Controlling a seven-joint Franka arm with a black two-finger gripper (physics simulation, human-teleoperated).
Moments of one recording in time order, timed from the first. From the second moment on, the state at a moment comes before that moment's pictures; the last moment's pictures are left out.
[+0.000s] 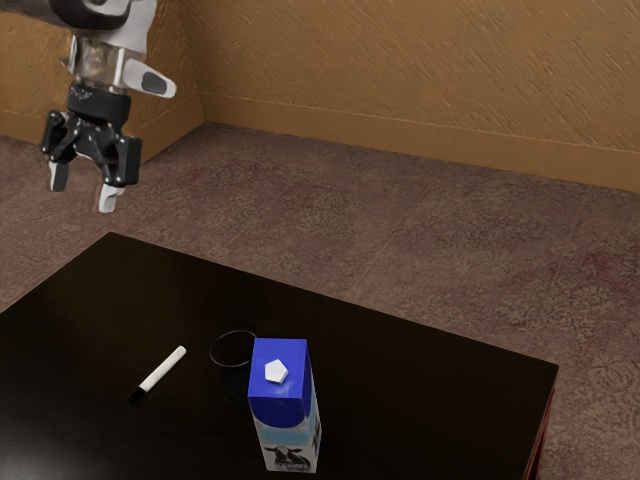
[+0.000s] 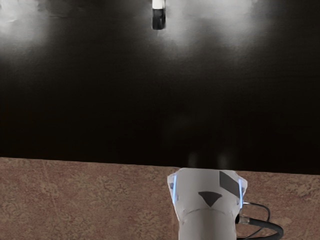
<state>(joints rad) -0.10 -0.01 0.10 -1.51 0.15 1.00 0.05</state>
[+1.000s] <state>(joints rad) -0.21 0.18 0.42 -2.20 0.04 2.24 0.18</state>
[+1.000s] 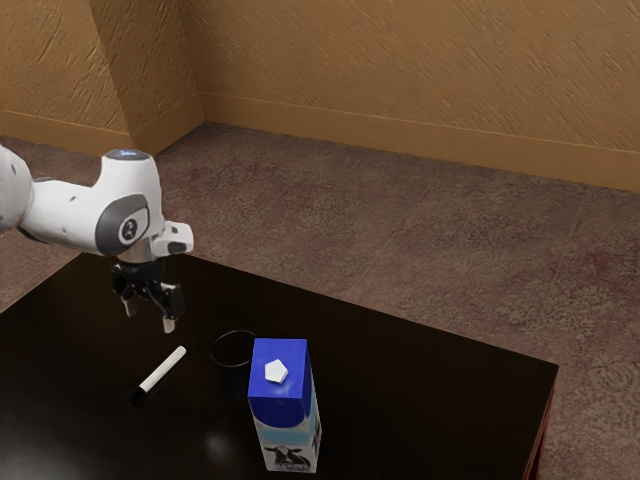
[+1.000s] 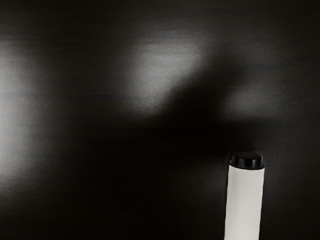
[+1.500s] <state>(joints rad) -0.25 0.23 0.41 -2.27 -0.04 2.33 0.16</state>
